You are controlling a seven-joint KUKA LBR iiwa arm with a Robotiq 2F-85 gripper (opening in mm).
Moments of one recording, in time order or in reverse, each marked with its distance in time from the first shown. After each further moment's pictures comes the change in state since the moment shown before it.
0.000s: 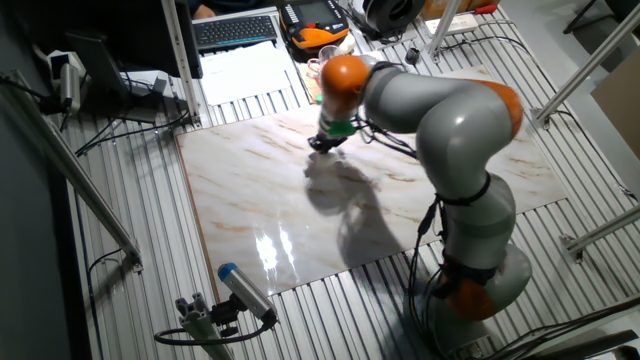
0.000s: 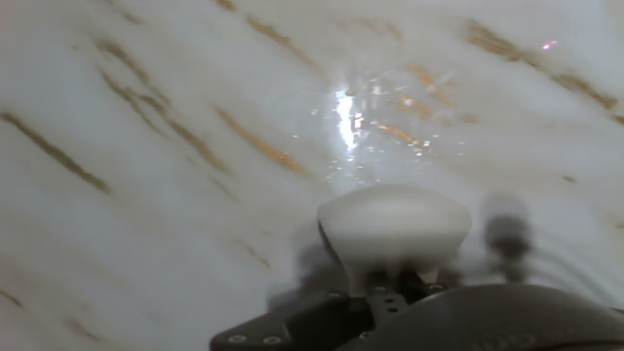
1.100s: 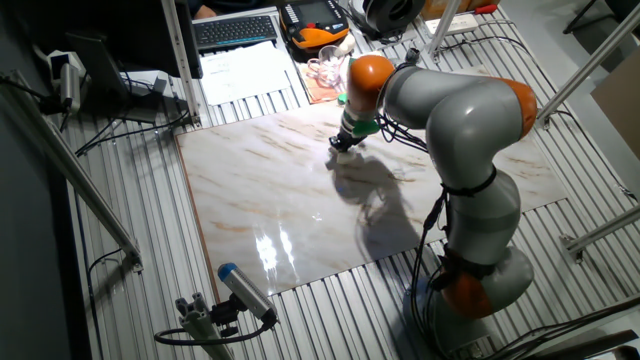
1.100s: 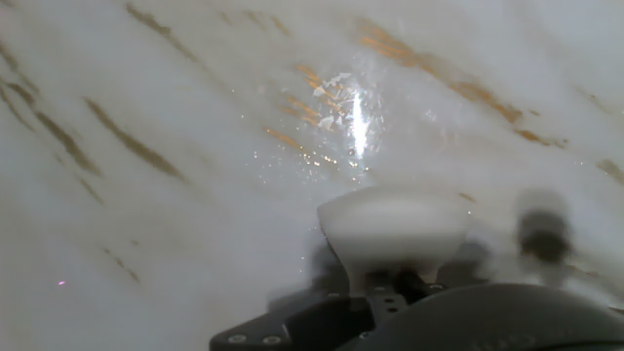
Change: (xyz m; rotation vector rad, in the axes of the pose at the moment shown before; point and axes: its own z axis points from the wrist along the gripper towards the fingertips) arm -0.004 -0.064 0.032 0.010 -0.003 -0.022
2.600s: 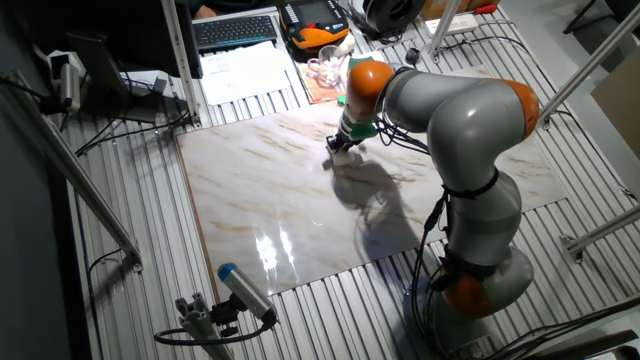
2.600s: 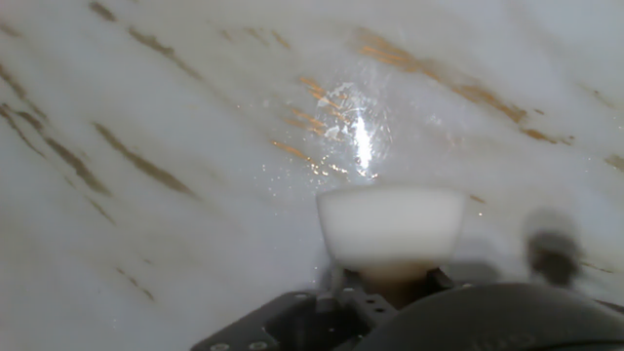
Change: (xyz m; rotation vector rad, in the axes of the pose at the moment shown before) arm -0.003 0.005 -0.004 -0.014 -0.046 0.043
